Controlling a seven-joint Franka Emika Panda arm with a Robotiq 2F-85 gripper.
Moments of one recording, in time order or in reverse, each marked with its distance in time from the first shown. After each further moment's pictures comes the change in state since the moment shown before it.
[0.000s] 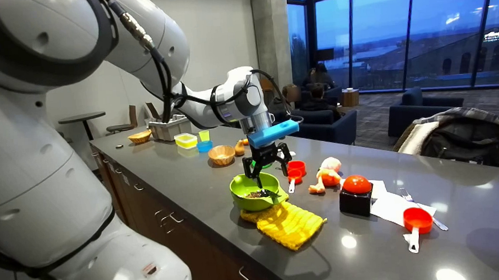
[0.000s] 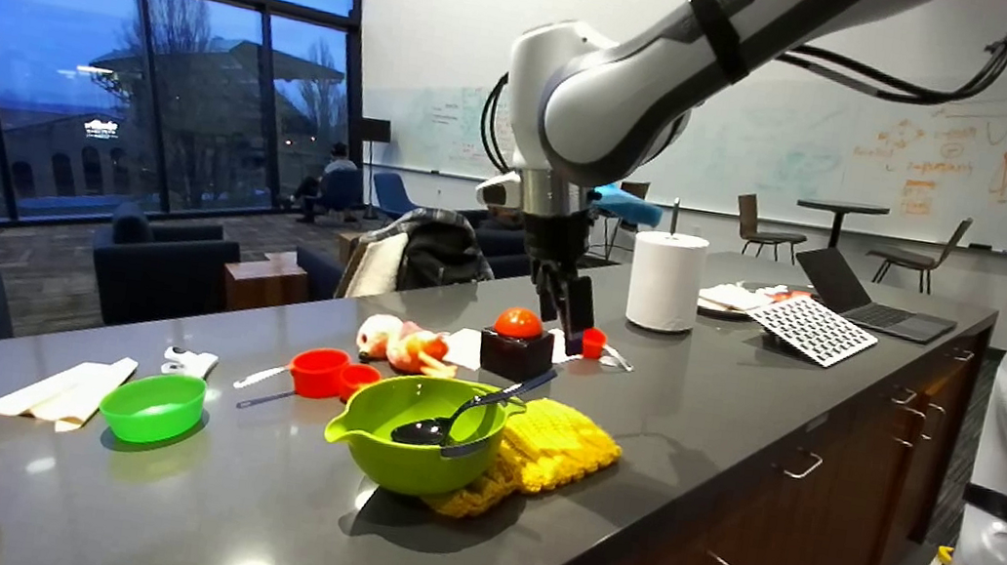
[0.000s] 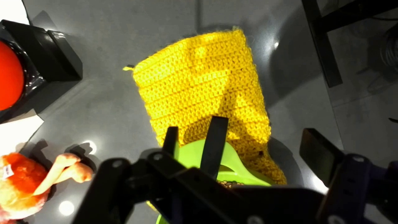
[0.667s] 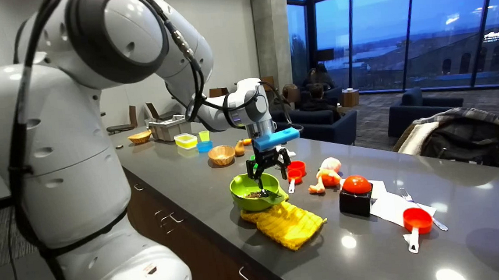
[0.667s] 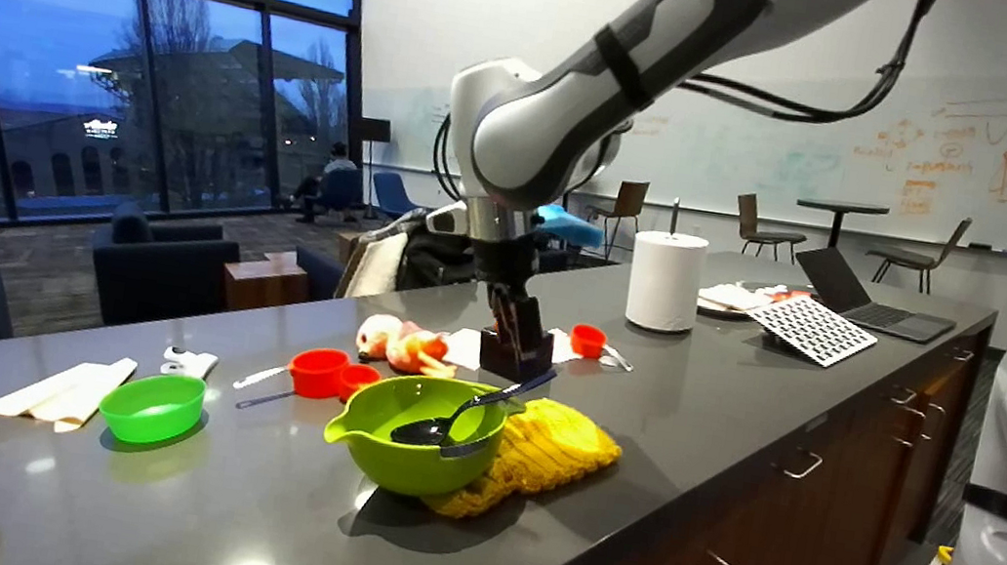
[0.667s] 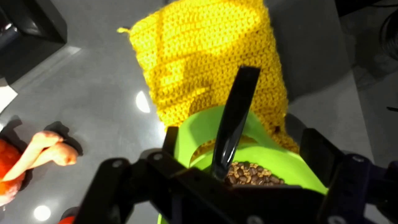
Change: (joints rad) arm 0.000 0.226 0.042 0.165 0.035 -0.001 0.000
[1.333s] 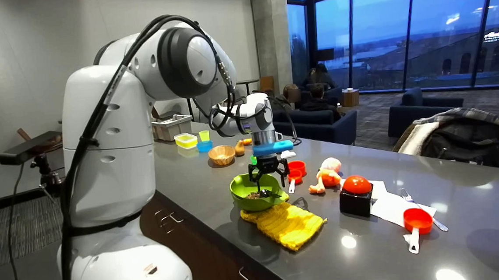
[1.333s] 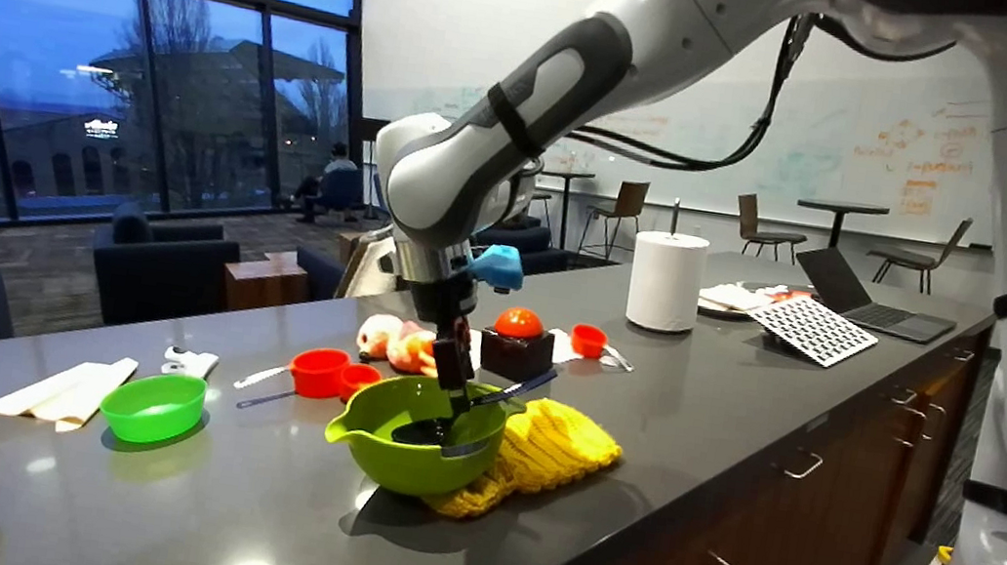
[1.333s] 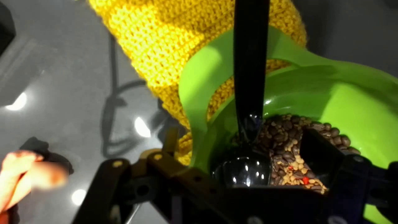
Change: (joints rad) arm -0.009 0.290 0.064 0.248 0.025 -0.077 0.319
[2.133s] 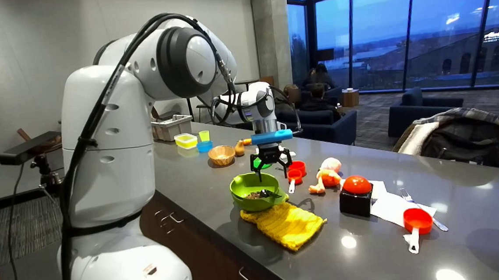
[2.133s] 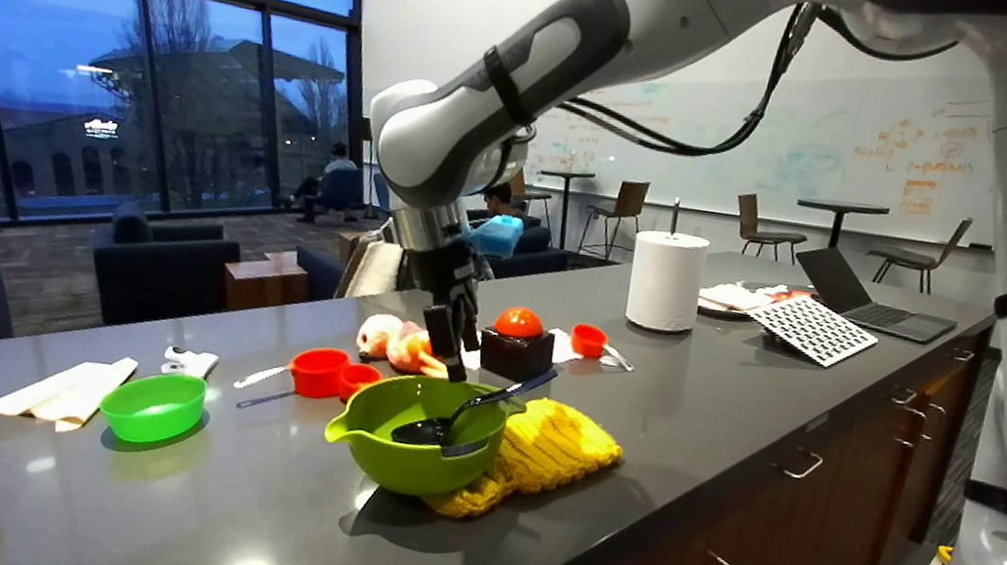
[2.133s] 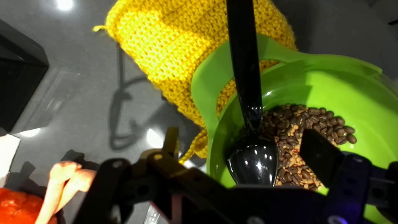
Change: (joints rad) arm -0.005 -0.002 0.000 0.096 -0.002 -0.123 0.101
